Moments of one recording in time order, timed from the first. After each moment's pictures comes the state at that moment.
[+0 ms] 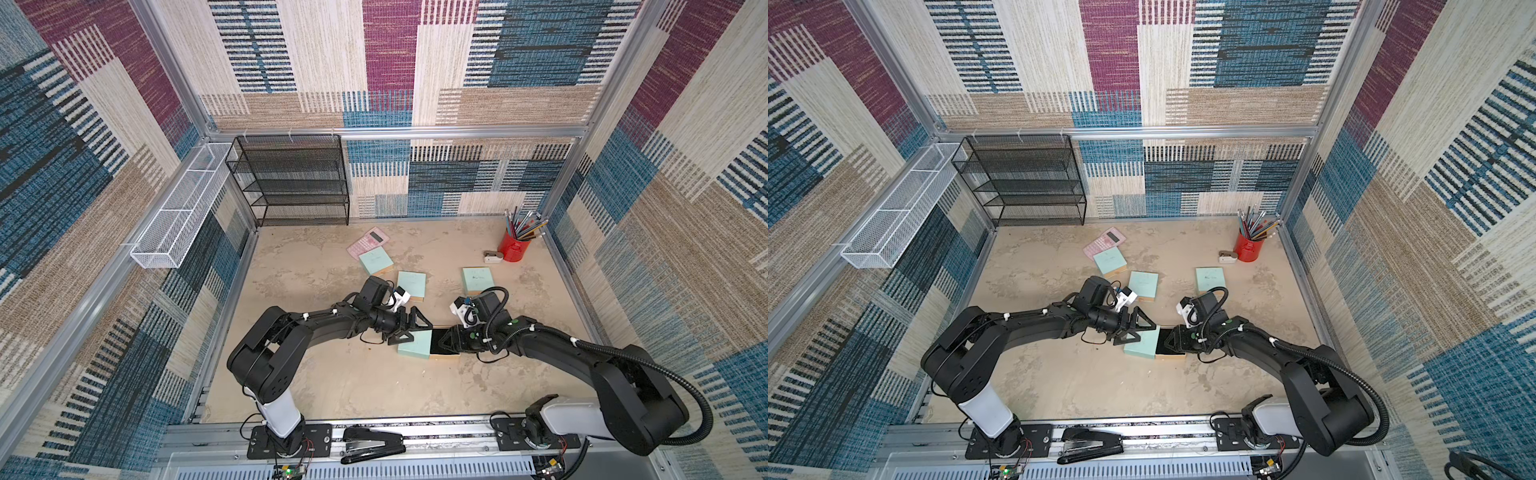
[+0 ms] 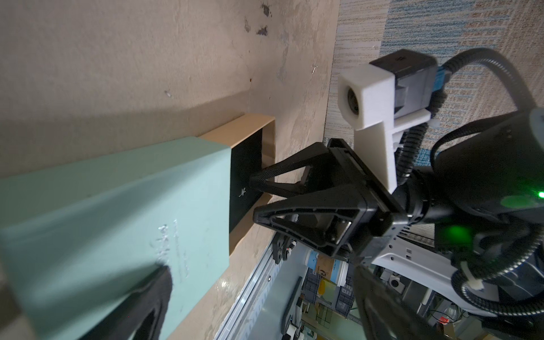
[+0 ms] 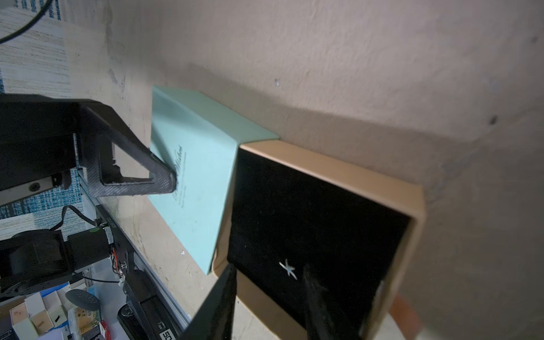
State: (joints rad) left arm -0.64 1.72 0.87 0.05 0.85 -0.88; right arm 0.46 1.33 0.57 -0.29 -0.52 0.48
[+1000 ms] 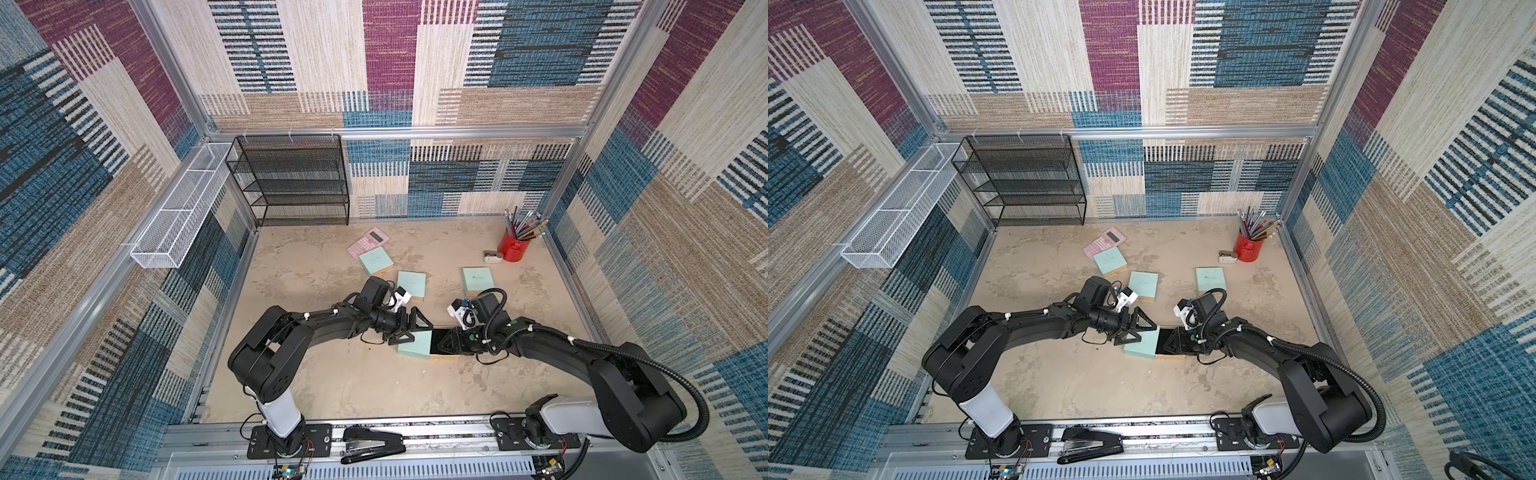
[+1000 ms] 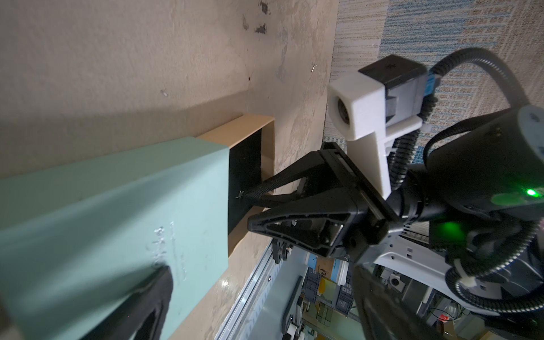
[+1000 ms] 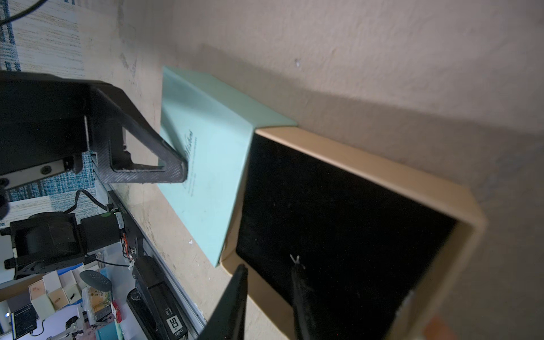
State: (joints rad) left arm -0.64 1.73 0.87 0.06 0.85 -0.88; right arm 0.46 1.34 0.55 -0.27 -0.58 0.47
